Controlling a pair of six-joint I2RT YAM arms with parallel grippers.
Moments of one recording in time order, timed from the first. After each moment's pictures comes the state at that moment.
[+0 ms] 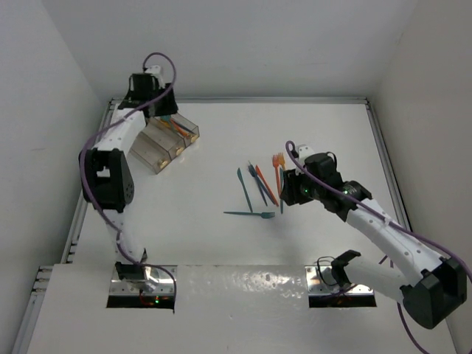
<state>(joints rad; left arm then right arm) 0.01 2.03 1.76 -0.36 0.14 -0.15 0.51 1.03 0.76 -0.52 -0.06 0.21</state>
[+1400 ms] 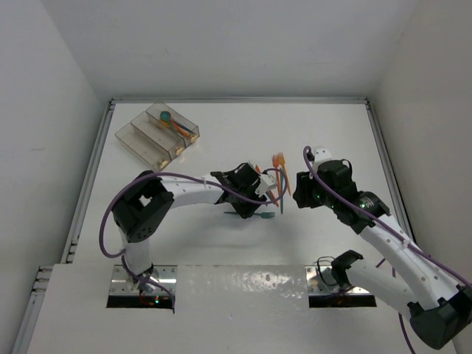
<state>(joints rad) -0.88 1.83 1.11 -0.35 0.14 0.06 0.51 0.84 0.75 -0.63 0.08 0.23</state>
